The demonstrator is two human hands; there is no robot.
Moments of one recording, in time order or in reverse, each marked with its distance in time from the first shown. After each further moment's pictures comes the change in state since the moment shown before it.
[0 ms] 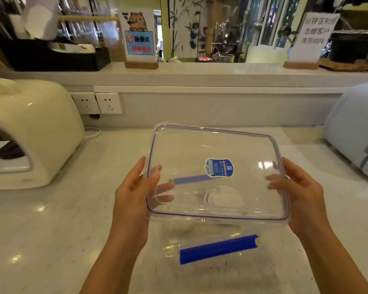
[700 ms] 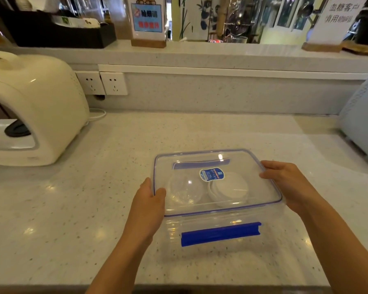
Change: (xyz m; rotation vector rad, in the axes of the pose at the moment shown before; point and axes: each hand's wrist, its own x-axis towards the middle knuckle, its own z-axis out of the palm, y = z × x) left_hand -0.003 -0.060 -0.015 0.544 0.063 -0.135; right_hand 0.032 0.018 0.007 -0.289 -0.297 0.291
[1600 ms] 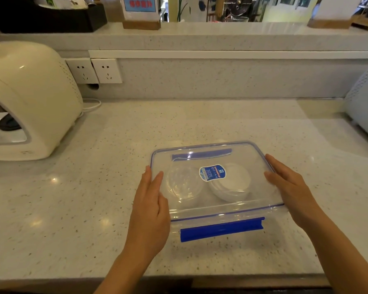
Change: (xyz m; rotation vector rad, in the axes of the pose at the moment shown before) left_hand -0.029 -0.014 0.003 0.420 -0.041 0.206; right_hand -0.022 0.038 0.009 0.003 0.088 -0.065
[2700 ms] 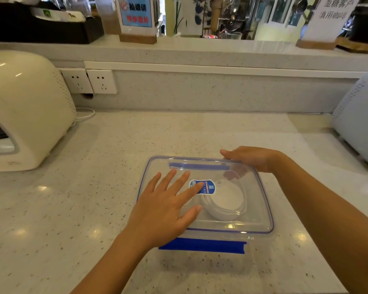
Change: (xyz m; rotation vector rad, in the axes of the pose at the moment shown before) left_hand 0.046 0.013 0.013 0.641 -0.284 0.539; right_hand 0.126 -0.051 0.016 -0.641 -0.651 0.160
